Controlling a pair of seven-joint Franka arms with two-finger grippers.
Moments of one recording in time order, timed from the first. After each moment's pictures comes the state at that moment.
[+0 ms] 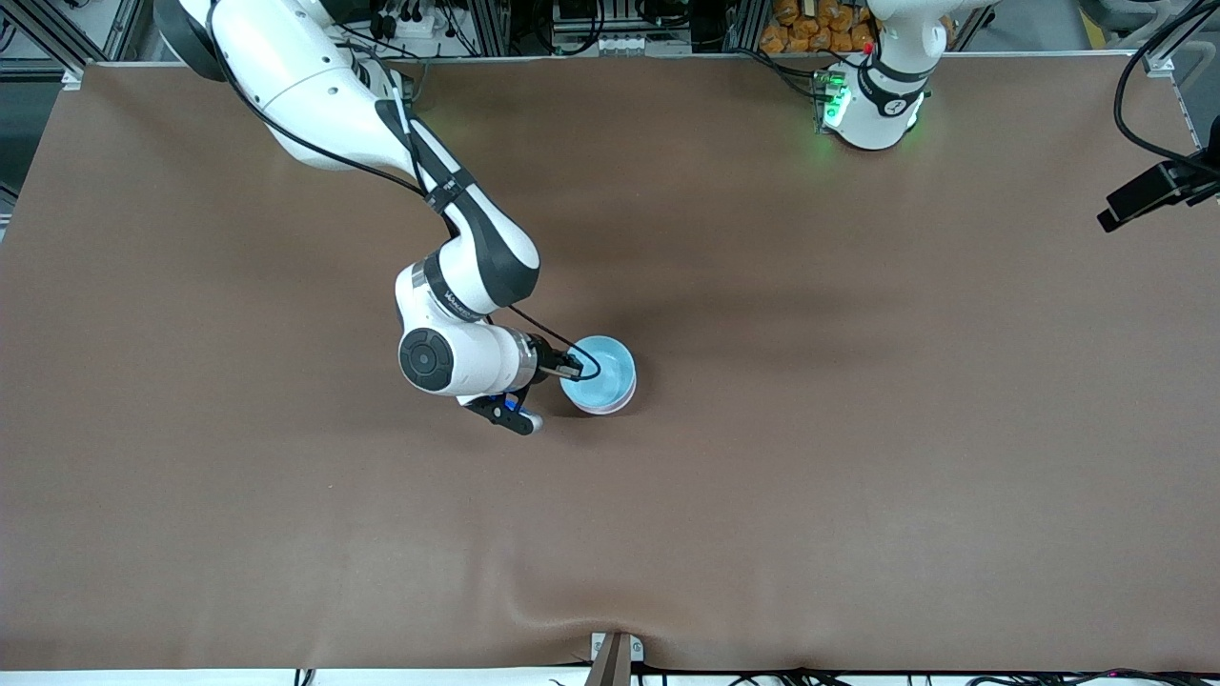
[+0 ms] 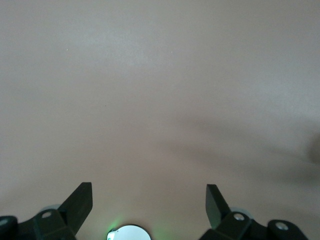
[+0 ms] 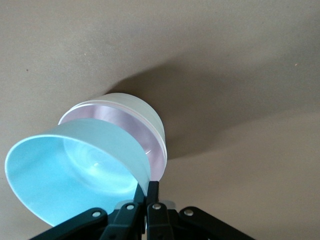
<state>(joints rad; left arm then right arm) 0.22 -0.06 -0.19 -1.54 0.02 1.44 -0.27 0.41 0.74 0.17 -1.44 0.41 2.07 0.74</state>
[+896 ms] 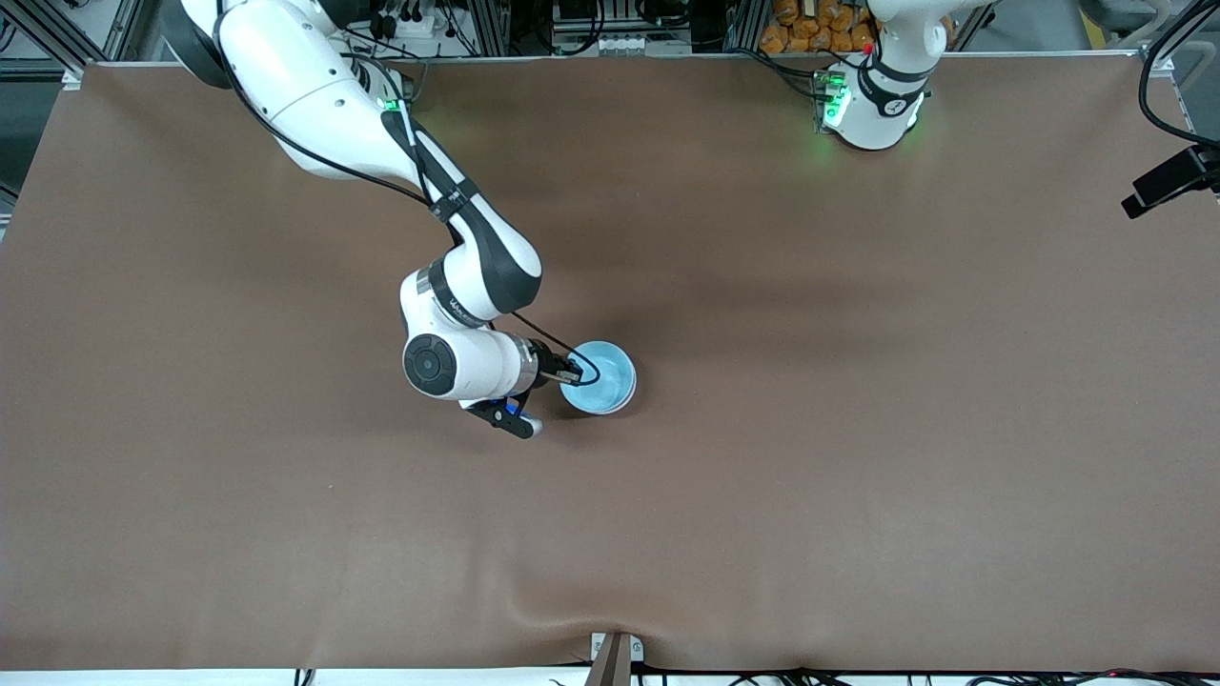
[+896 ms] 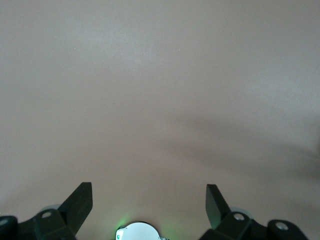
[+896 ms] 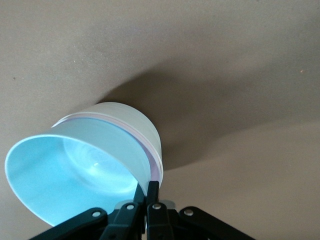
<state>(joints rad) 0.26 -0.07 -0.18 -1.54 0.02 1.42 -0.21 0.41 0.77 0.16 -1.44 0.41 2.10 0.74</state>
